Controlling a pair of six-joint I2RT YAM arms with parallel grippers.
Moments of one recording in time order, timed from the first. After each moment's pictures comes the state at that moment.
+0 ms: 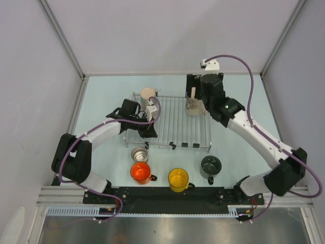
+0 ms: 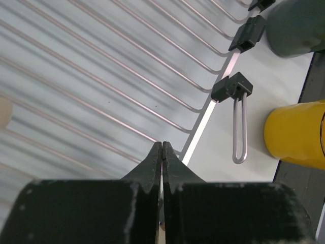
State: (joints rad) left arm -0.39 1.53 0.92 -0.33 0.77 0.31; right arm 0.59 1.44 1.39 -0.29 0.47 0.23
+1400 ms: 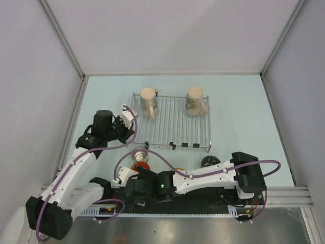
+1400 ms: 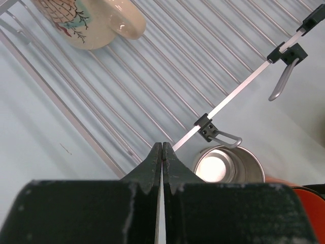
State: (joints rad) left arm -0.31 0.91 0.75 -0.49 0.38 0.33; right arm 1.64 1.77 1.37 -0.51 0.39 0.28
